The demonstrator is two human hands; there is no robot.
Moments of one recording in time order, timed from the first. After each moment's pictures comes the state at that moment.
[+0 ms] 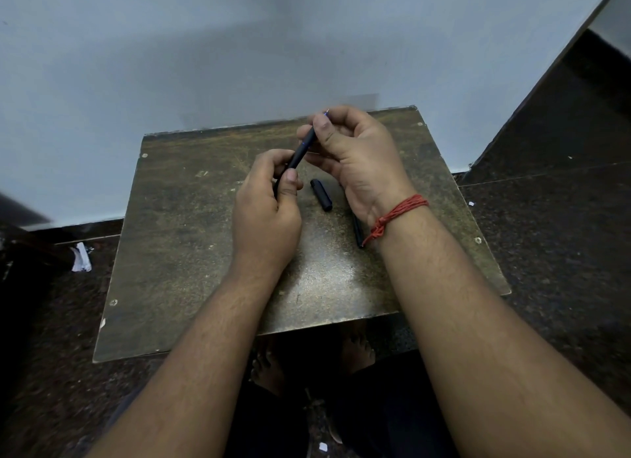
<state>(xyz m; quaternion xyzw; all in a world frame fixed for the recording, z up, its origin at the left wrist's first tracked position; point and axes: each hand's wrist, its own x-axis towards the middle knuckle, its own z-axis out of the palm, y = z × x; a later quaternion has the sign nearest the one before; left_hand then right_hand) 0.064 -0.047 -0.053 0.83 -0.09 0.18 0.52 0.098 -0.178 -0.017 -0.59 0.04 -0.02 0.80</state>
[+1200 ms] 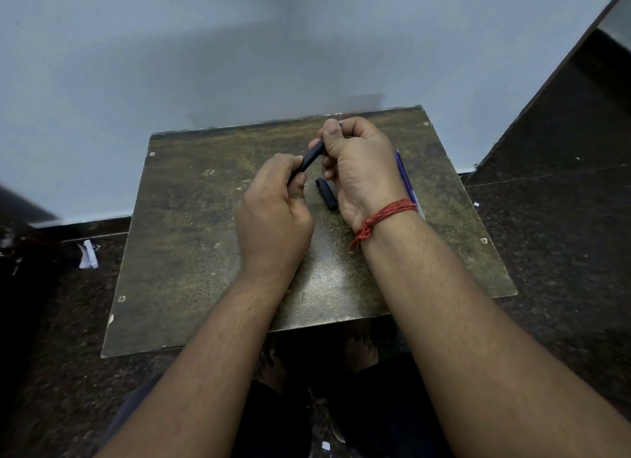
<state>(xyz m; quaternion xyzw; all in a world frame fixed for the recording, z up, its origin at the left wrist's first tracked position) 0.060 -0.049 -0.053 0.87 -0.09 0.25 0.42 0.095 -0.156 -0.017 -0.57 0.16 -0.07 0.80</state>
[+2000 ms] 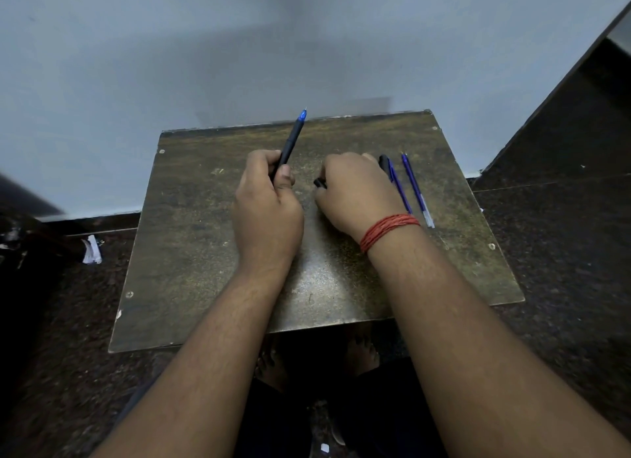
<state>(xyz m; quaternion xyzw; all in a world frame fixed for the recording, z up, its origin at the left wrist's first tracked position) 0.071 -0.039 -0.058 0.85 0.01 0.23 0.48 0.086 -0.155 -0.018 -0.99 -0.01 -0.01 0.16</state>
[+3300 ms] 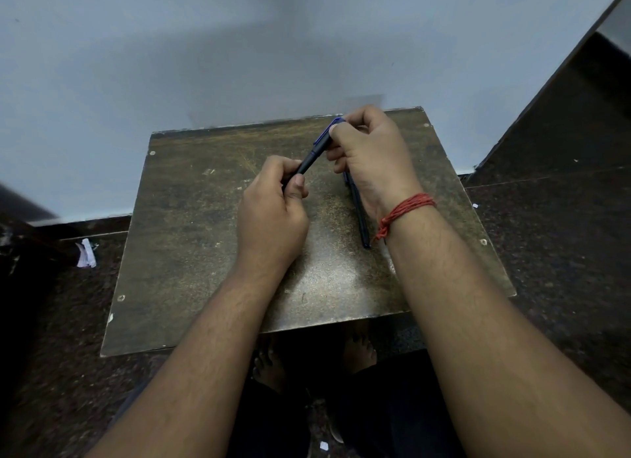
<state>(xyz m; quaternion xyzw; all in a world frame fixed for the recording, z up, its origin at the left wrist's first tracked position) 0.064 -0.044 -0.056 0.86 -0.07 0.17 0.48 0.102 -0.176 -0.012 -0.71 0.13 -0.09 0.69</state>
